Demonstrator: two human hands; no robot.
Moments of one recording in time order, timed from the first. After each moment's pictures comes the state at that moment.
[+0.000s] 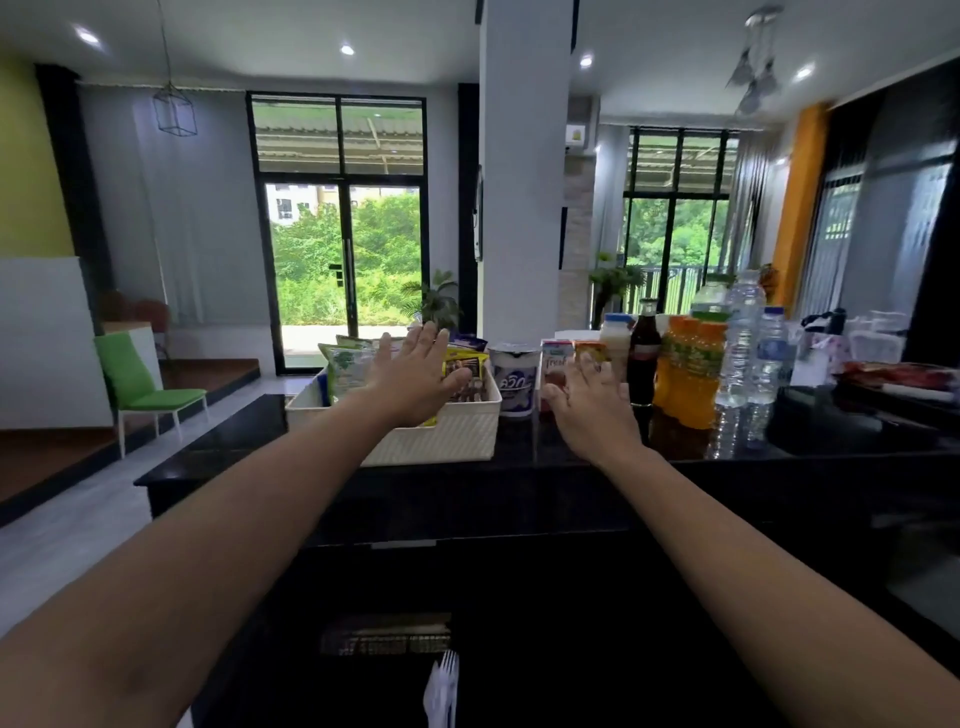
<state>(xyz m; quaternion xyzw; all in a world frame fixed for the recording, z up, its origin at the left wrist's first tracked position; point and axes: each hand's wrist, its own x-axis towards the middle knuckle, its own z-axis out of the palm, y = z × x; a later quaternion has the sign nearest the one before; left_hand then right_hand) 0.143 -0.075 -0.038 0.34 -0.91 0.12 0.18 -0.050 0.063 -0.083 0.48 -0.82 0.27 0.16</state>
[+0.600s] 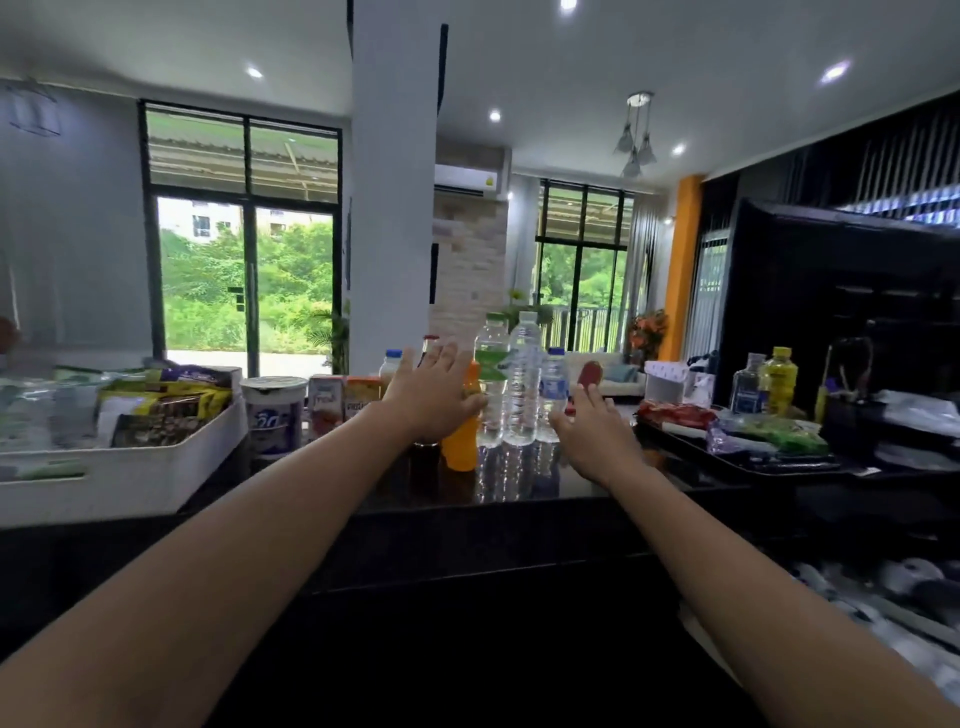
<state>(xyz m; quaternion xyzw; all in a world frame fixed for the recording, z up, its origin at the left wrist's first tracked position) -0.164 0.101 -0.014 0.24 -0.93 0.14 0.24 -0.322 0.259 -0.053 0.41 -0.86 0.25 0.15</state>
